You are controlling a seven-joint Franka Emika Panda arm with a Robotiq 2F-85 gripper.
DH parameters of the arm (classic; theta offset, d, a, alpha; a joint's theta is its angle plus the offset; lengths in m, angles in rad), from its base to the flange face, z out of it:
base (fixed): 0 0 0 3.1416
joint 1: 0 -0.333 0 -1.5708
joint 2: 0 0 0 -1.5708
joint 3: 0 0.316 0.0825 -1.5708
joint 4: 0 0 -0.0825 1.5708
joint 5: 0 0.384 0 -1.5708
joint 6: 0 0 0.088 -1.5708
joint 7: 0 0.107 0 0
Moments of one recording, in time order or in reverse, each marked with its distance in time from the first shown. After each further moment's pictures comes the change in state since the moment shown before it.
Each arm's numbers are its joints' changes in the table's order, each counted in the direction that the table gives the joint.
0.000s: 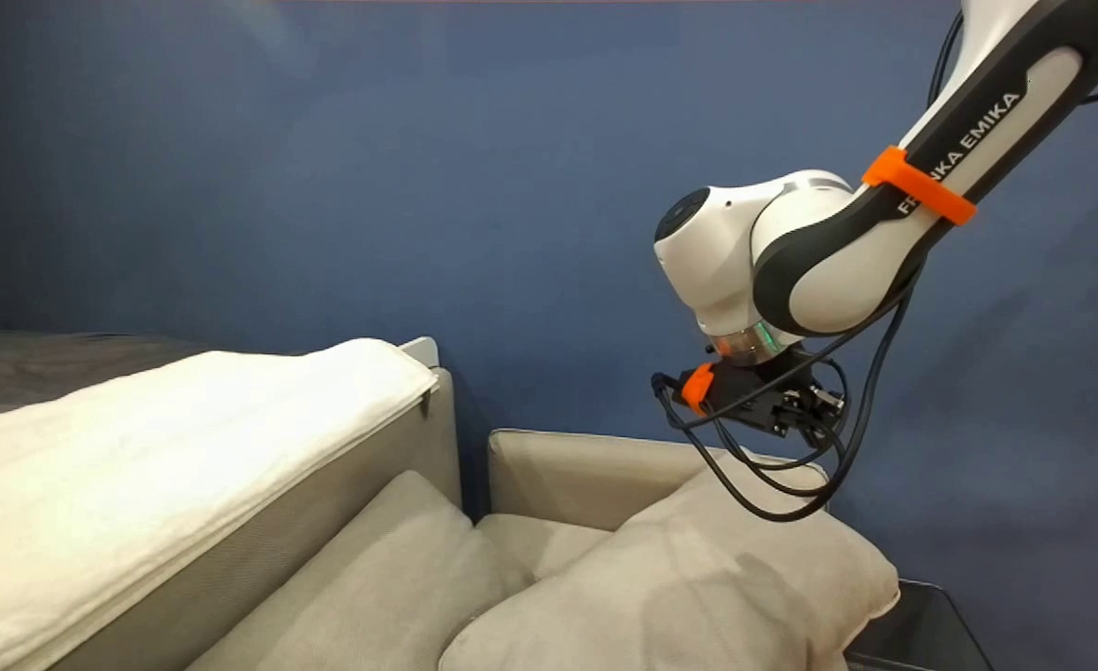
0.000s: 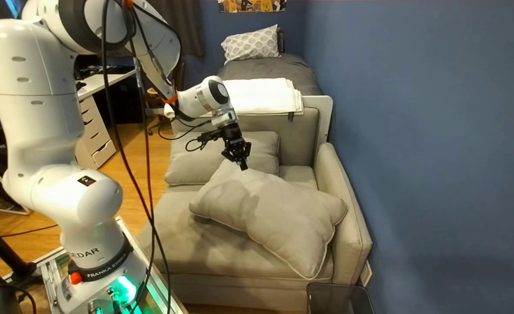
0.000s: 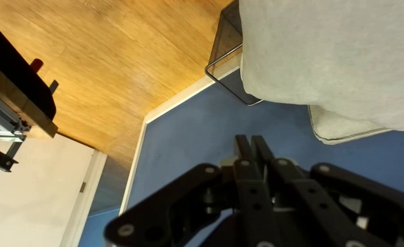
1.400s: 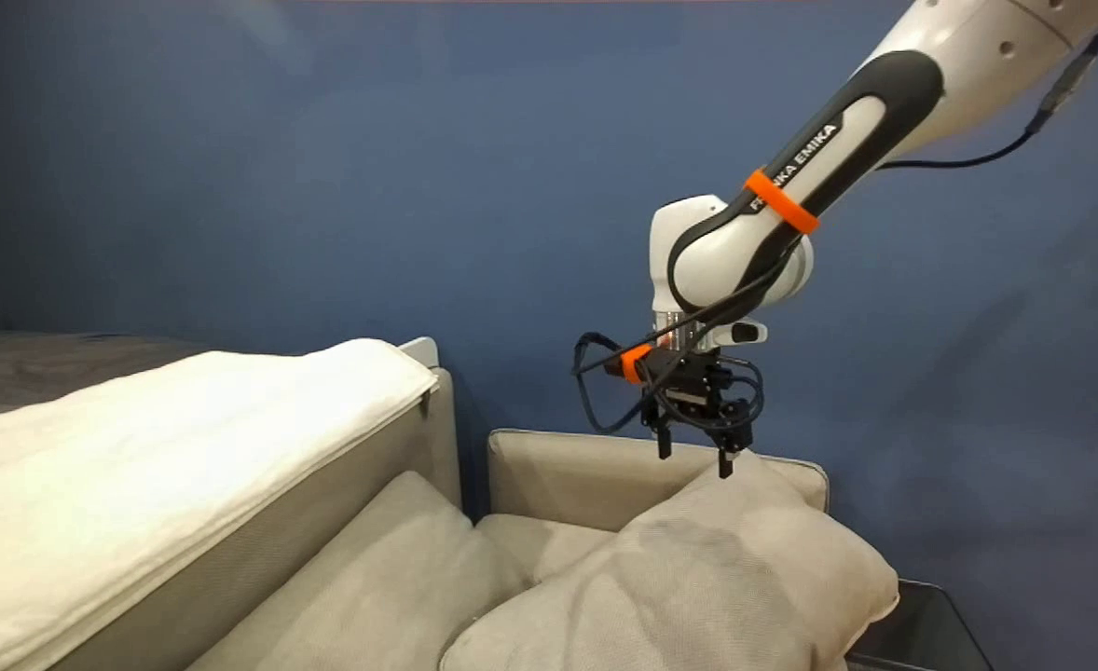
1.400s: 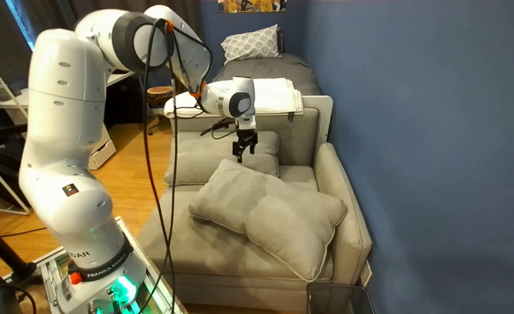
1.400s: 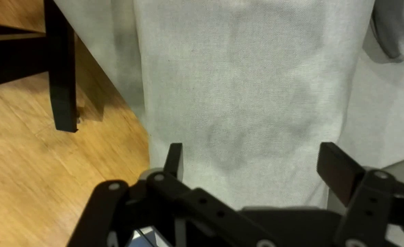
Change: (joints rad) arm 0.299 -0.219 0.223 -0.237 0.538 -0.310 -0.632
